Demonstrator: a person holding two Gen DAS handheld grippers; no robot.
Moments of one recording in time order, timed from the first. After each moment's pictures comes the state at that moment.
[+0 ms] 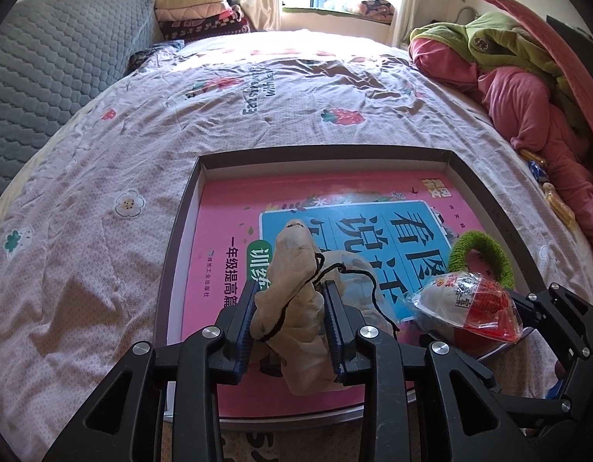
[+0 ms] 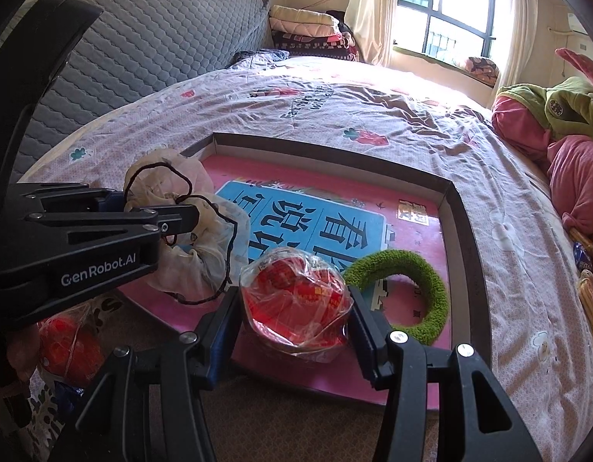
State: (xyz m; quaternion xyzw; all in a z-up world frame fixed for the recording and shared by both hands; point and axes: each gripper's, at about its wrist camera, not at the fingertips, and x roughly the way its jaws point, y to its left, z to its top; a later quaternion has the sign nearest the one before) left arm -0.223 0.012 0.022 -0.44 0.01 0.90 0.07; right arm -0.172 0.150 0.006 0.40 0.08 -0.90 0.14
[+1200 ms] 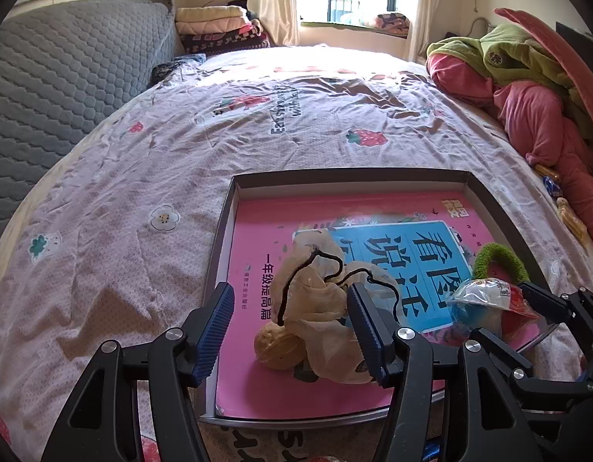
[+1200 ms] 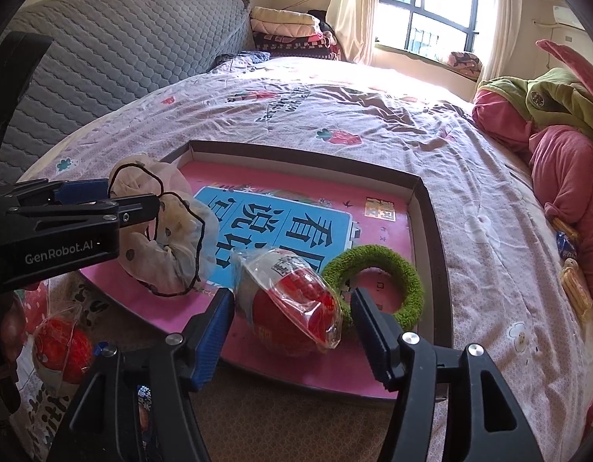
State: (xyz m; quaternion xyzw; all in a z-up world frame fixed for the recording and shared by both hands) left arm -0.217 -0.002 0.037 -0.41 0.01 0.91 0.03; right arm -0.171 0.170 0.017 0.40 0.07 -0.91 0.11
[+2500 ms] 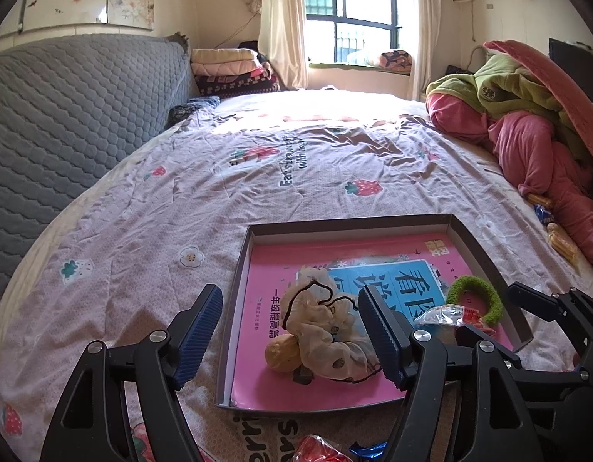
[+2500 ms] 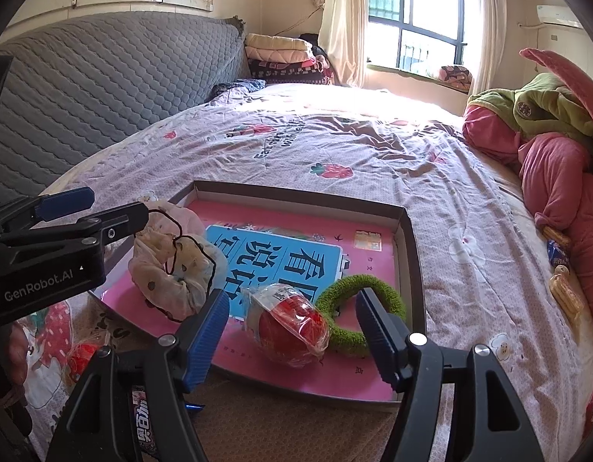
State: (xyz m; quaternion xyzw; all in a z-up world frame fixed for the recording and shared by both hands) left arm -0.175 0.002 0.084 -0.33 0.02 0.94 0.01; right arm -0.158 0.176 0.049 0.35 0.05 -0.93 0.11
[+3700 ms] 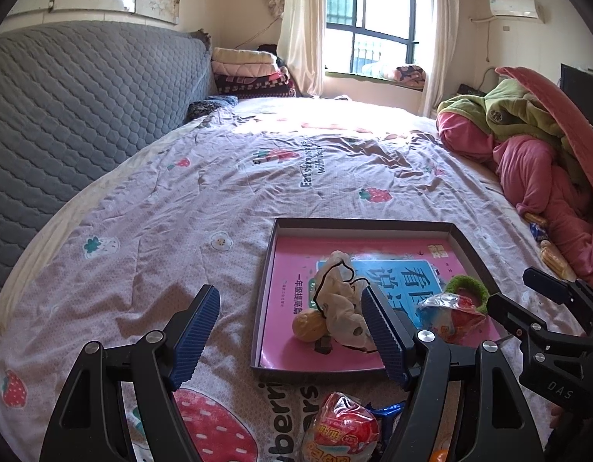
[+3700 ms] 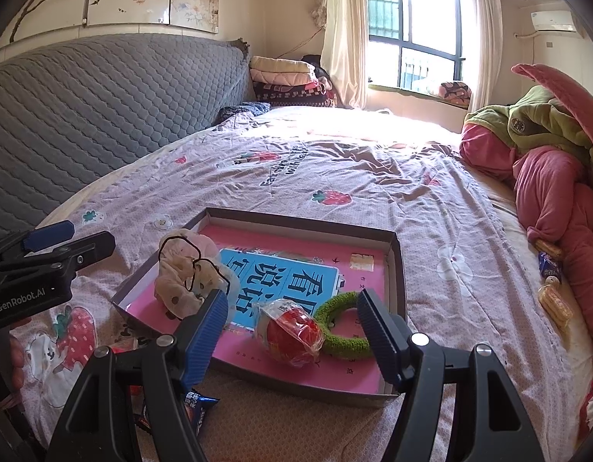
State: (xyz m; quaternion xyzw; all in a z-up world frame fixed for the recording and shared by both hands) left arm -0.133 -0.031 0.097 -0.32 -0.02 0.95 -0.01; right arm -0.132 0.186 0.078 0.31 0.04 -0.94 0.12
